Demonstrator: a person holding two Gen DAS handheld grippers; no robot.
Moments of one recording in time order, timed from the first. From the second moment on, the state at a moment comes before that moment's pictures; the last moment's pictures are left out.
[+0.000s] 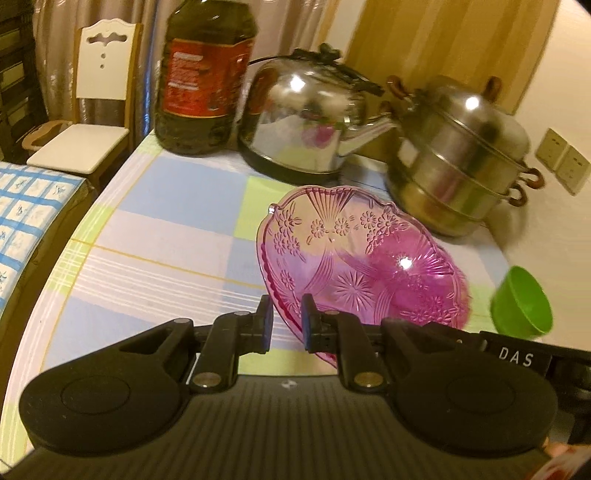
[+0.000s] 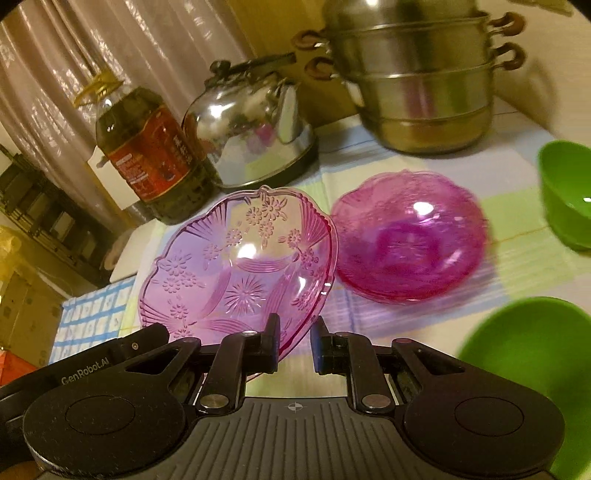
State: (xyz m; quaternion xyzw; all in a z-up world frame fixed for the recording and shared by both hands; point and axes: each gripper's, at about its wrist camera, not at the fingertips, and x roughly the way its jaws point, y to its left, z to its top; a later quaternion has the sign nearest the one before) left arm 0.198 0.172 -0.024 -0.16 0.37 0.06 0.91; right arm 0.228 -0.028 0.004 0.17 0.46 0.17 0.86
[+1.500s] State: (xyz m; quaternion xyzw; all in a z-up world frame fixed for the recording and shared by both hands) left arm 0.240 0.064 -0.019 -0.15 0.40 0.00 0.90; right arm 0.240 -0.147 0.019 0.18 0.46 0.11 0.86
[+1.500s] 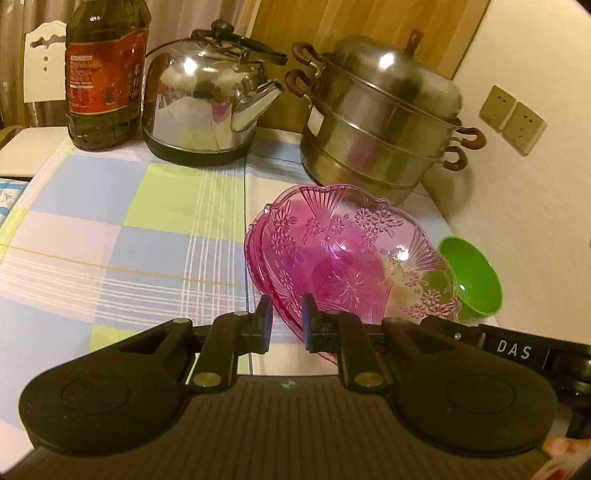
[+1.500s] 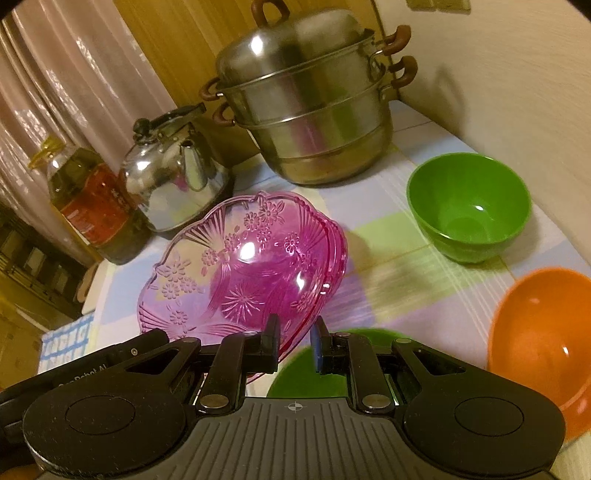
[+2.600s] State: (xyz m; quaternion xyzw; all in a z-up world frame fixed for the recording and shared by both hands) left arm 0.334 0.065 -0.086 -0.12 0.45 0.03 0.89; right arm 0.338 -0.131 -0.053 0.16 0.52 0.11 0.83
